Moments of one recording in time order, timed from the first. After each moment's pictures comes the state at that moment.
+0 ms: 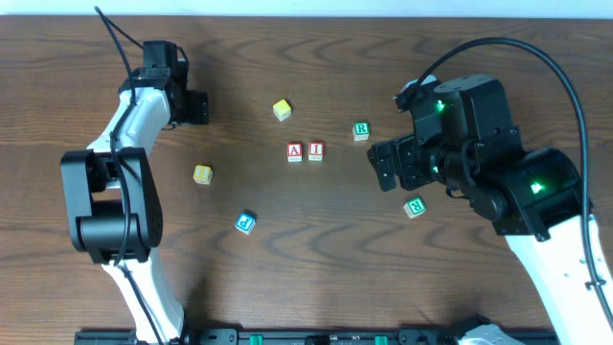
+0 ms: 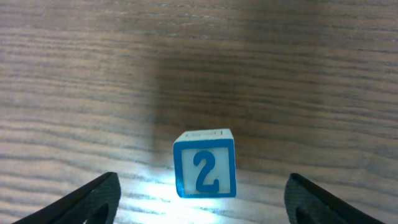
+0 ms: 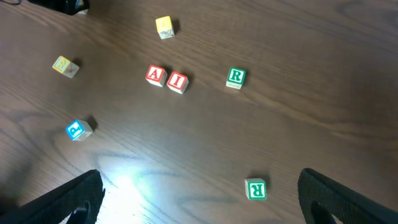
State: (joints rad) left arm 0.05 2.09 1.50 -0.56 -0.06 0.02; right arm 0.42 1.29 1.53 -1.15 -0.06 0.09
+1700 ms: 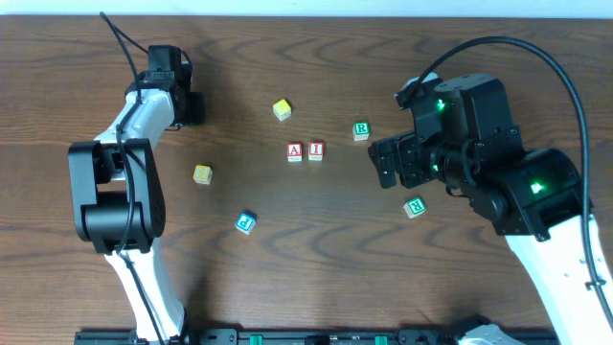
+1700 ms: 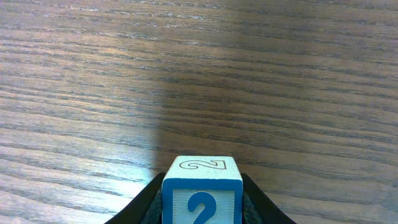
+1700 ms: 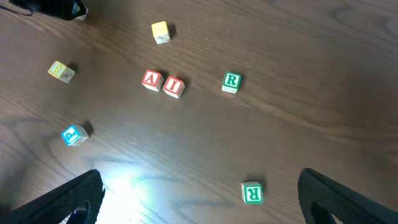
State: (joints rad) left arm 0.04 2.15 1.50 -0.50 -0.03 -0.02; right arm 0.42 1.29 1.53 -1.14 -0.04 0.09
